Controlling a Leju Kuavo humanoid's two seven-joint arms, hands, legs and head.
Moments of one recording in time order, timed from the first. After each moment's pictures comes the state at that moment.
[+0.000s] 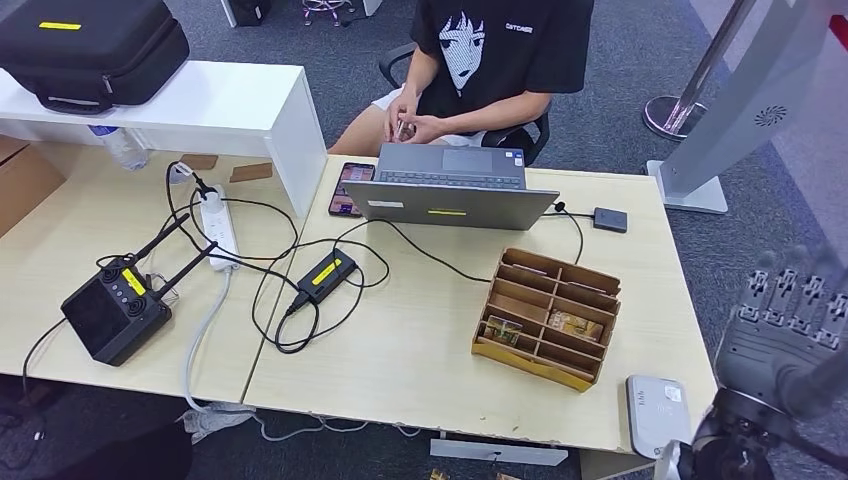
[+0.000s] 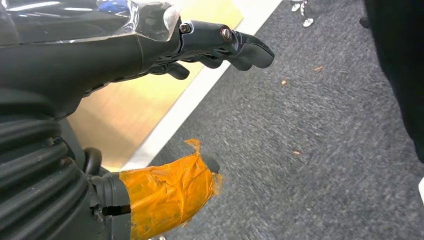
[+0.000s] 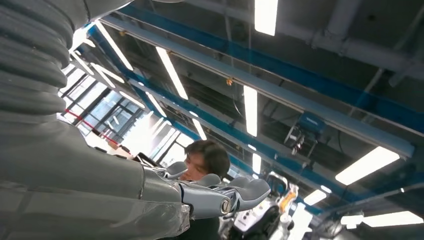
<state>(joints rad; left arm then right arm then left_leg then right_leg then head) -0.15 -0.25 1.56 -0.42 -1.30 0.70 0.29 0.01 0.30 -0.35 -1.97 -1.01 0.03 -0.22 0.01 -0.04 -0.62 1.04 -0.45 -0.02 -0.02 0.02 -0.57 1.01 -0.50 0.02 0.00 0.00</state>
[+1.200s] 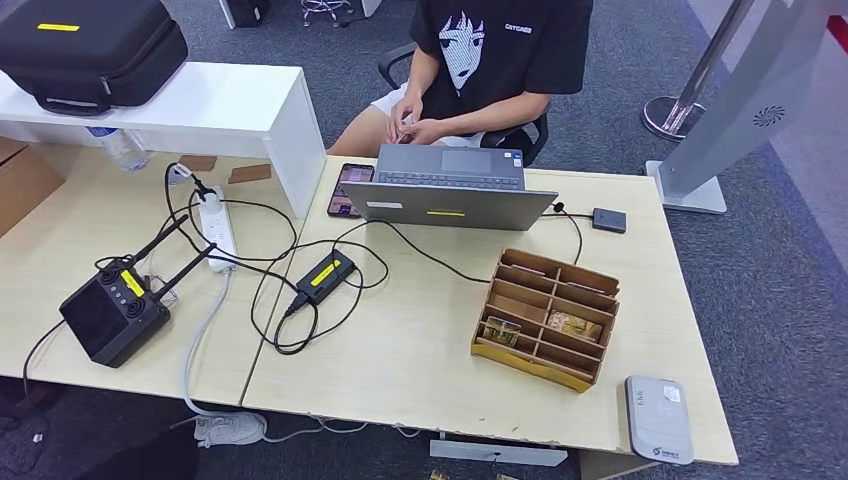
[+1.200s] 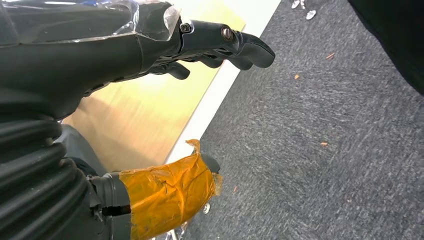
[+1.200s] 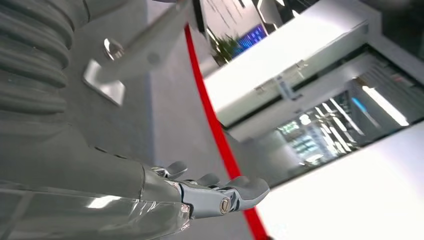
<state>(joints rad) -0.13 -0.21 1.49 -0.25 -1.38 0.70 0.43 0.32 0.33 -0.65 -2.13 -0.58 -0.69 -0.70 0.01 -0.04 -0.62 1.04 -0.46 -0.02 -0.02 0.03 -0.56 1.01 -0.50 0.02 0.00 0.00</state>
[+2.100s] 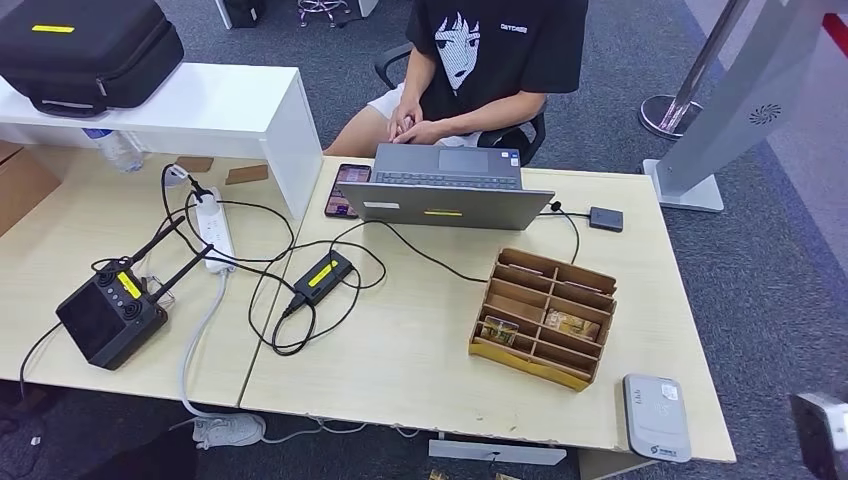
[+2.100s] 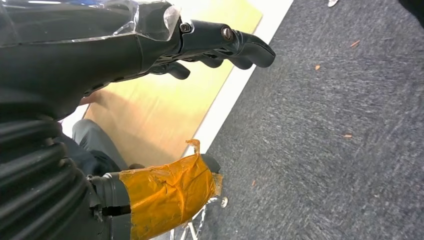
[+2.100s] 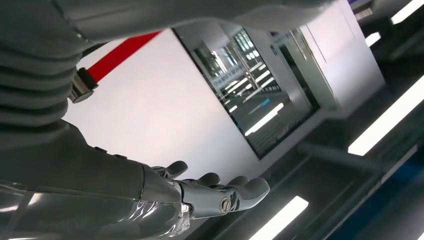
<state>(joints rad) -0.14 -0.23 1.49 -0.25 -1.38 0.70 0.51 -0.17 0.26 -1.13 -1.63 1.17 -0.70 -0.69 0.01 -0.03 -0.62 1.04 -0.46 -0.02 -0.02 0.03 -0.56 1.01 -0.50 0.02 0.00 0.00</state>
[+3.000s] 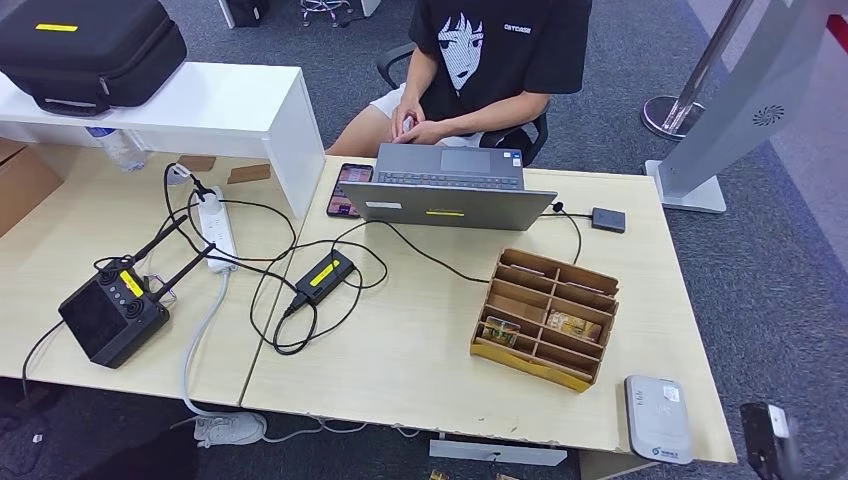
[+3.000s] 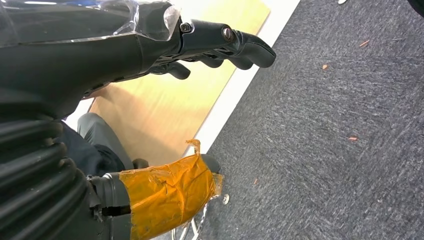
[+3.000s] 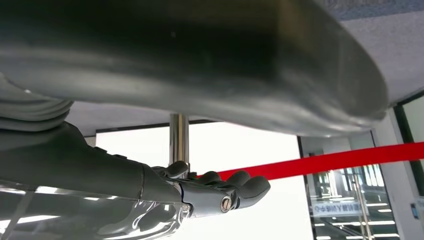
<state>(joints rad) -0.14 -0.21 1.48 -0.25 -1.36 0.70 0.53 -0.21 0.09 -1.19 -1.00 1.49 -0.70 -0.22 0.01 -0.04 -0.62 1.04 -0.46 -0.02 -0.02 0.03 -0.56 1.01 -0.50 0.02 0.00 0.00</state>
